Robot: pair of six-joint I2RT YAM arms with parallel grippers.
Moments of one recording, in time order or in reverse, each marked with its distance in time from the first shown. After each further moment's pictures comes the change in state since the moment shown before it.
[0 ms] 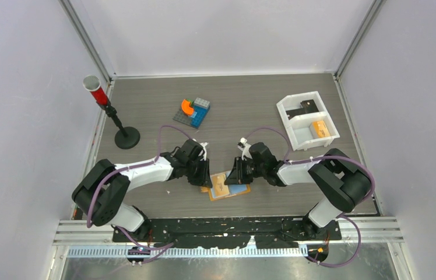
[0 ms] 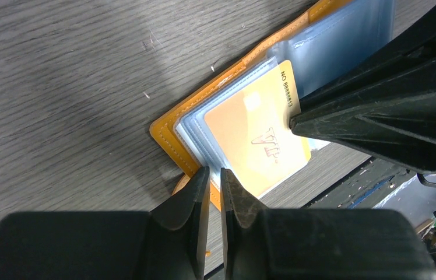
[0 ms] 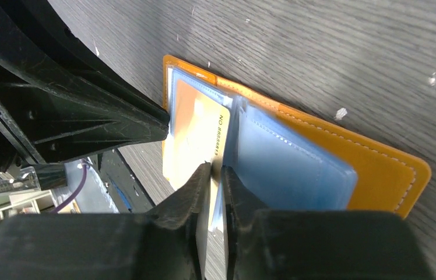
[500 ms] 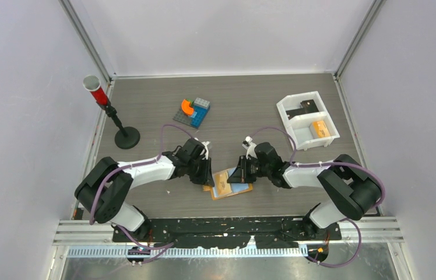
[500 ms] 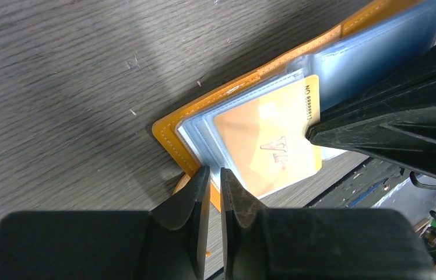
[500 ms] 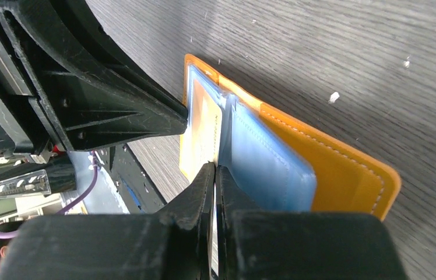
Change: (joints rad) left arm 0.000 0.030 0.016 0.025 0.010 -0.002; right arm -0.033 -0.089 -0.041 -0.004 -0.001 0.014
